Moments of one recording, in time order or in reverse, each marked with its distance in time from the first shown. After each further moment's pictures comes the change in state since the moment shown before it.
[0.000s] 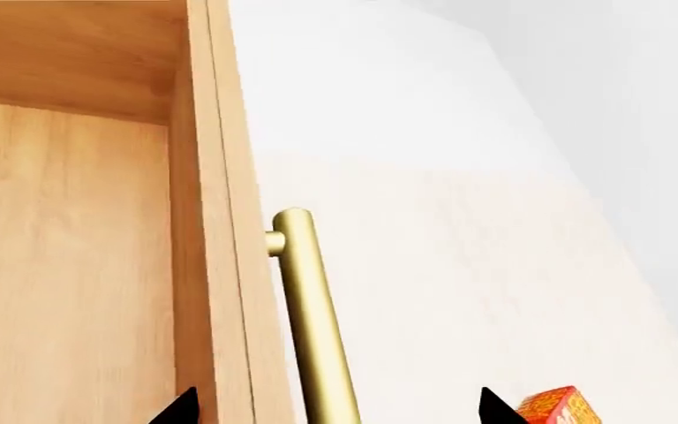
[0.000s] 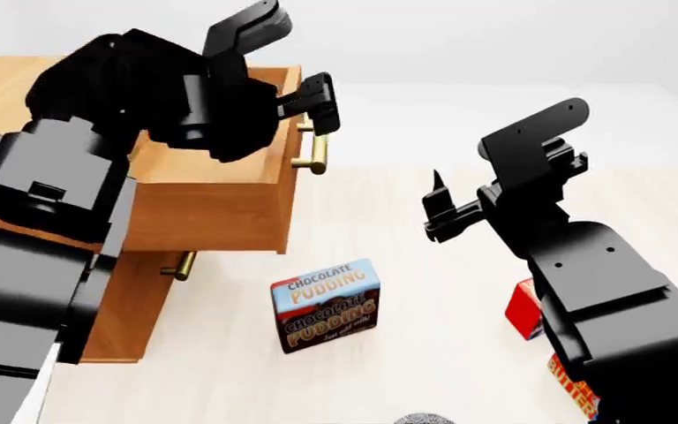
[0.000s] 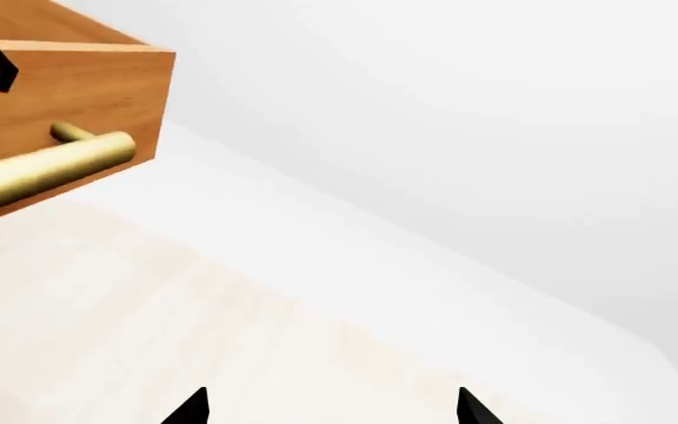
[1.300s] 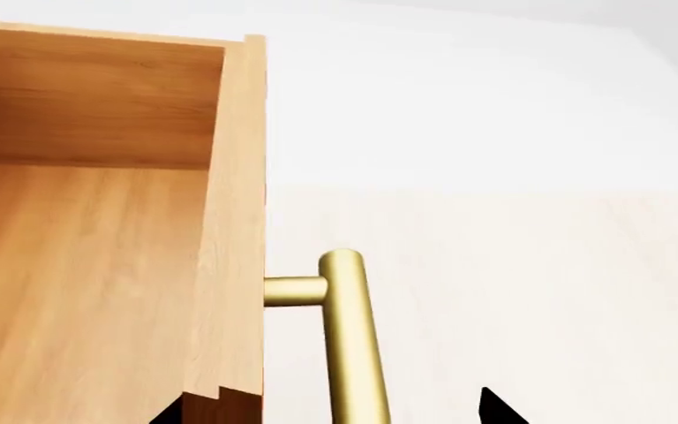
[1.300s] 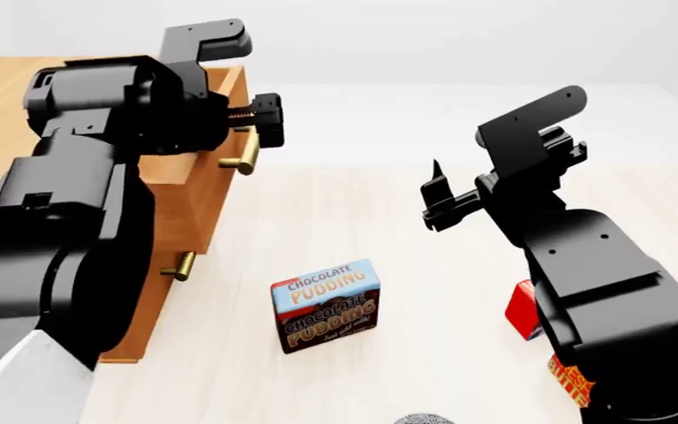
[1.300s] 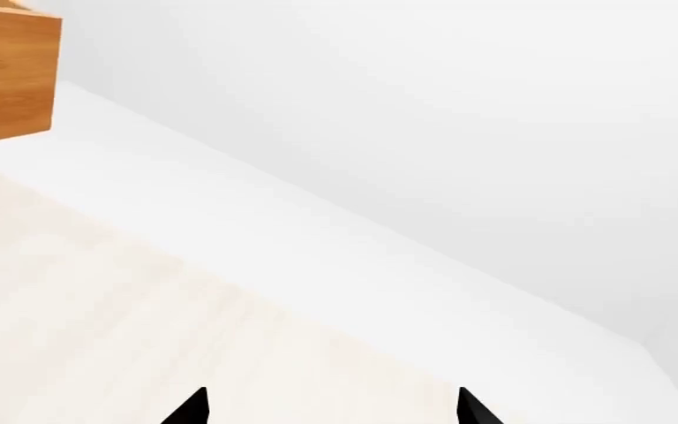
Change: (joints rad) left arm 0.034 0.027 -0.605 -0.027 1.065 0.069 0.198; right arm 0.041 -0.024 -0.008 0.041 -0.030 -0.002 -0.001
